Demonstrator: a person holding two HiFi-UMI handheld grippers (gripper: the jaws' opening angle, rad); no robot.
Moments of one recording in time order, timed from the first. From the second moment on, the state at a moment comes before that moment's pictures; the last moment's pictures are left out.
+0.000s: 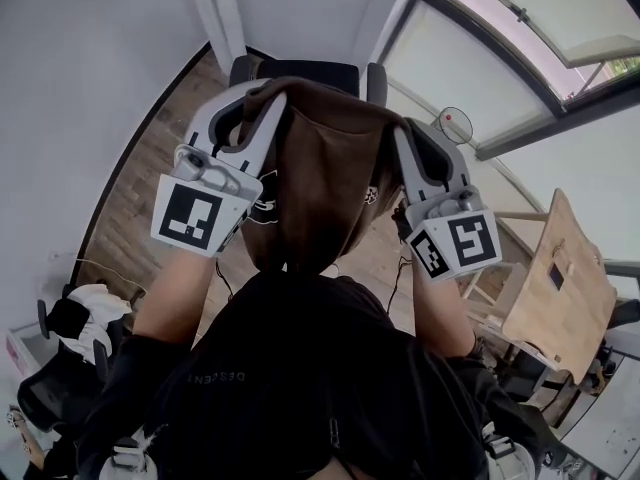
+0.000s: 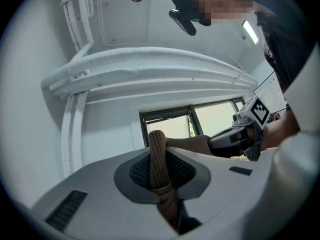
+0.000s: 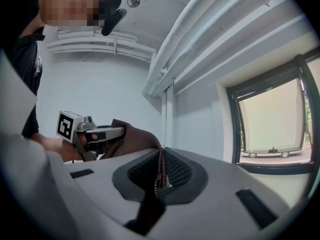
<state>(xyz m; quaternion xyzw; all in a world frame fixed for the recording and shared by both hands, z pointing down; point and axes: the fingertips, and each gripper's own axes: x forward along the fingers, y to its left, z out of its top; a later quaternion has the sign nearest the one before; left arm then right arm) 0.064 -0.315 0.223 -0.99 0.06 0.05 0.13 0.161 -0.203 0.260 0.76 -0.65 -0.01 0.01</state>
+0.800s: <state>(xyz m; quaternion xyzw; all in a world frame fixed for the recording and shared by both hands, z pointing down) 0.100 -0.362 0.268 -0.99 0.03 0.03 0.11 0.195 -0.249 0.304 0.79 -0.61 0.03 0.02</state>
